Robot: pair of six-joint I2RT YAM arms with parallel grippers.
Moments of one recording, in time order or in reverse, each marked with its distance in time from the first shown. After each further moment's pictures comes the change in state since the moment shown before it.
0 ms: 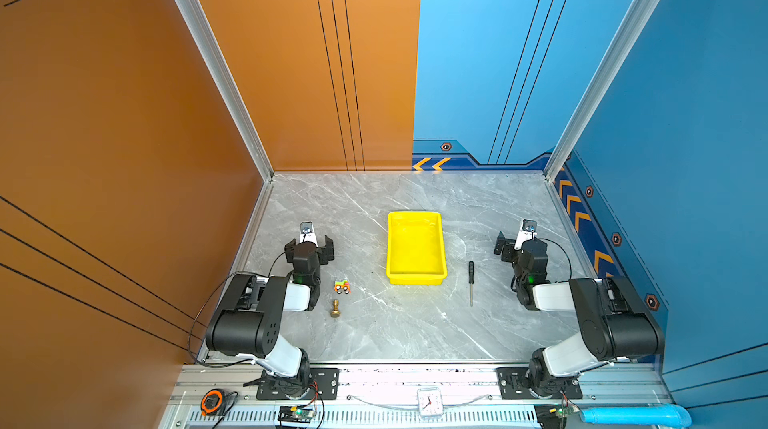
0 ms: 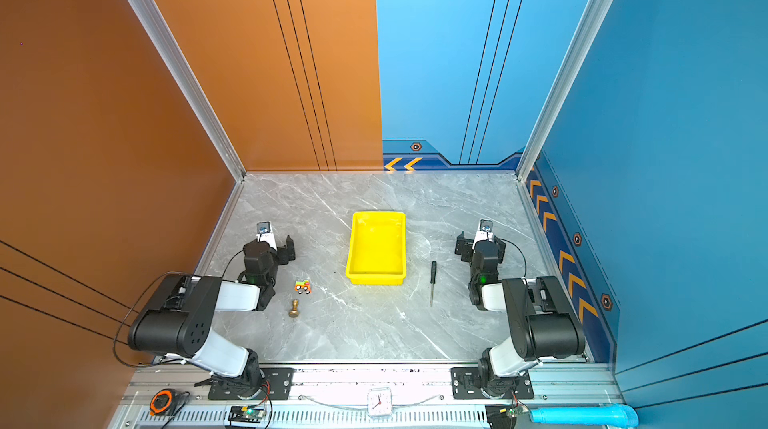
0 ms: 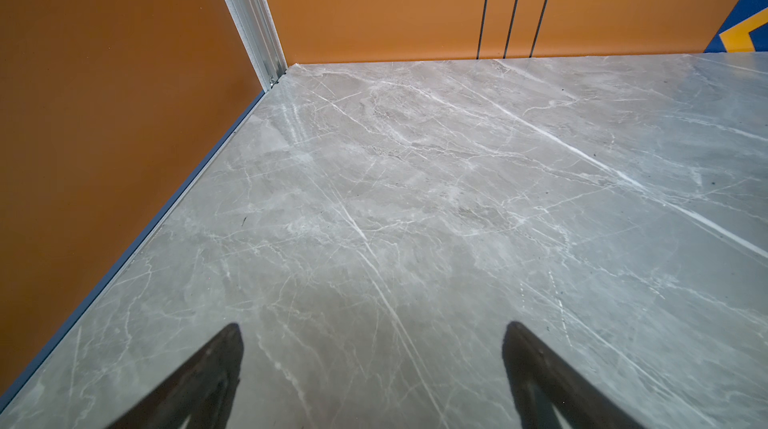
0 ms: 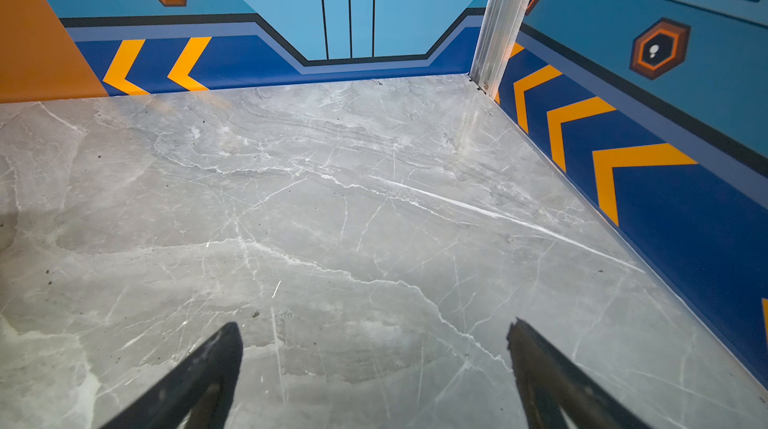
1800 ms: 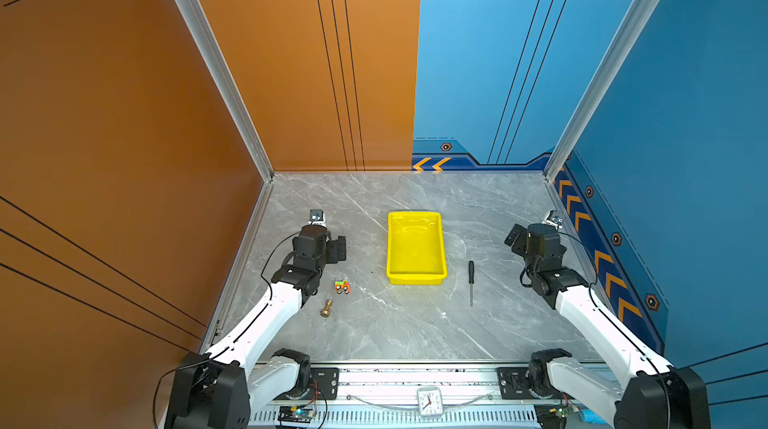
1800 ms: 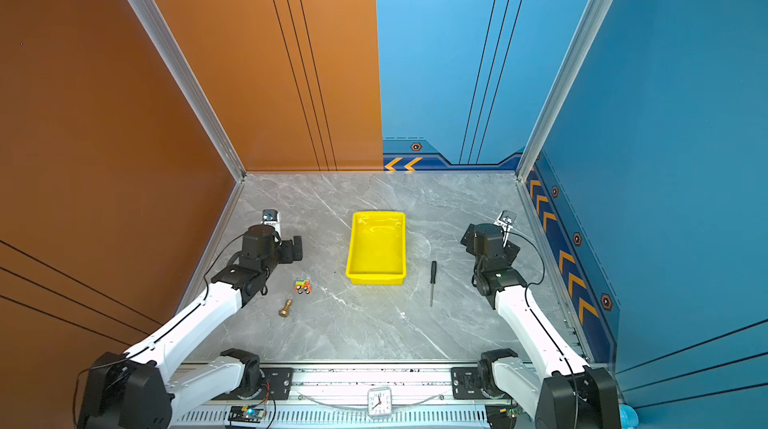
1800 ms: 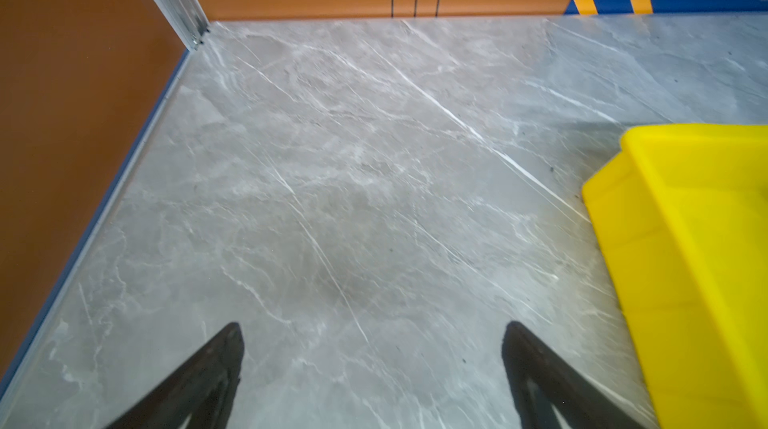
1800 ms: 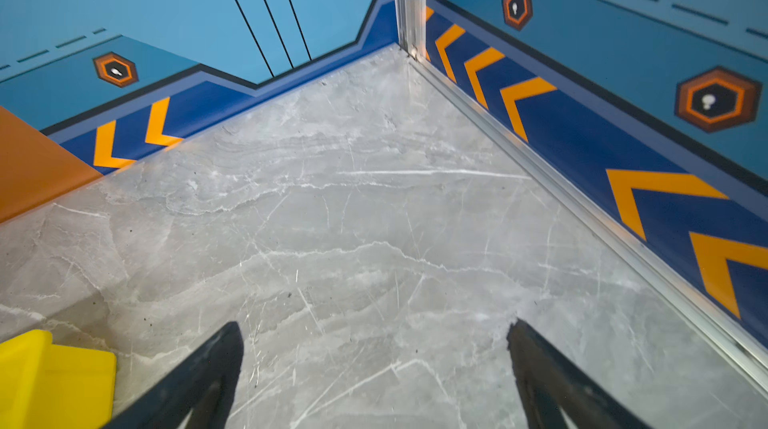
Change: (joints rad) left arm -0.192 -0.468 0.320 -1.075 0.051 -0.164; right arm 0.090 -0.488 0.309 -1.069 0.197 0.428
